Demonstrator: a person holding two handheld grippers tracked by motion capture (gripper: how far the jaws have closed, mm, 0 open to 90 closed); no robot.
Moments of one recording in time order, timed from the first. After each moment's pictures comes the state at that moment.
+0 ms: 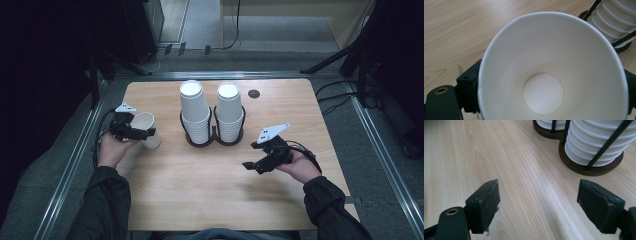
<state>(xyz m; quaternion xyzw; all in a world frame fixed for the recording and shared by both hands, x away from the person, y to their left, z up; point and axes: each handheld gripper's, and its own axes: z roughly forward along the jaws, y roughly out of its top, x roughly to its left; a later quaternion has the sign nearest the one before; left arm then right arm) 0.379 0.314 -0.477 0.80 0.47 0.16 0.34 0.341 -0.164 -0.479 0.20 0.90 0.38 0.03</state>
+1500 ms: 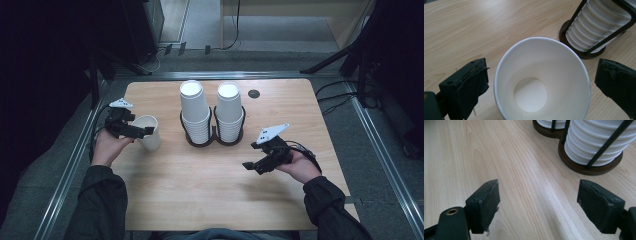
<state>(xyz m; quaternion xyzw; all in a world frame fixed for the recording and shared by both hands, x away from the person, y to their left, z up) 0.370 0.313 -0.443 0.80 0.47 0.14 0.35 0.341 -0.163 -0.479 0.20 0.90 0.38 0.03</state>
